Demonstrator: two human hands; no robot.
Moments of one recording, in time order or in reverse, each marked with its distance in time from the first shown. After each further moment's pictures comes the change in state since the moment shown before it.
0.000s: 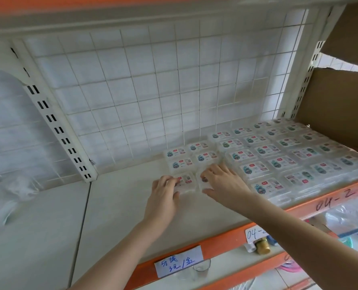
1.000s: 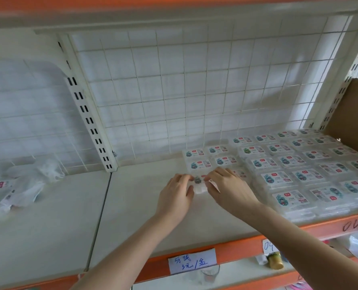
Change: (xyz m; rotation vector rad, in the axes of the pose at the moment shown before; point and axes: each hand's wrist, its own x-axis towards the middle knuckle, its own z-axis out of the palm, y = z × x) left_hand -0.004 0.006 -0.017 -0.040 0.063 -0.070; right_hand 0.006 -0.032 0.004 0.176 0.191 -0.038
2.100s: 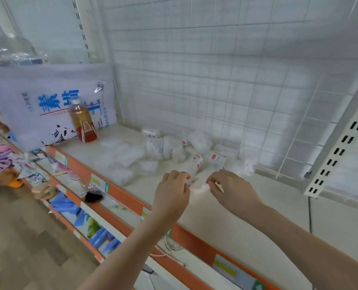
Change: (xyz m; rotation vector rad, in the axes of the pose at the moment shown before) left_hand -0.195 -0.301 -0.285 0.342 0.359 -0.633; right_hand 0.099 -0.438 0.128 0.254 -0.279 -0.596
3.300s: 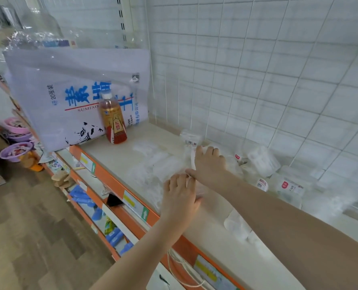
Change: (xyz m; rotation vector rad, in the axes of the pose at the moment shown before) left_hand 0.079 -0.158 0.011 0.417 0.139 0.067; right_hand 0.235 -0.118 0.121 -0.415 -0.166 0.063
